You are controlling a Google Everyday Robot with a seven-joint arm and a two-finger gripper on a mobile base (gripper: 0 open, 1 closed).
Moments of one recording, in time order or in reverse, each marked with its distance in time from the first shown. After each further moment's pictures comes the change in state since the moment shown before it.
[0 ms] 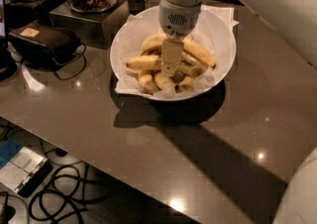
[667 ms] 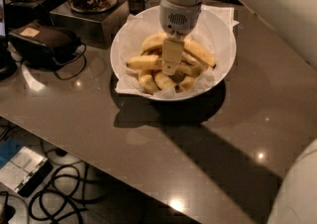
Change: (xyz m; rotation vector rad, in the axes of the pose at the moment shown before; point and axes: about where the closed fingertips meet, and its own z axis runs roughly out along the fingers) arm 0.002 -0.005 0.001 0.006 0.008 0.004
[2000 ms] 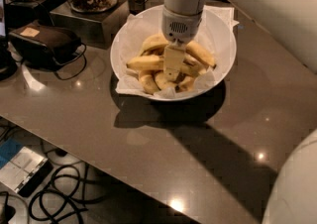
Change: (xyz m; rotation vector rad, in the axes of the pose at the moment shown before) arm 0.008 0.004 0.020 -0.044 0.019 0.034
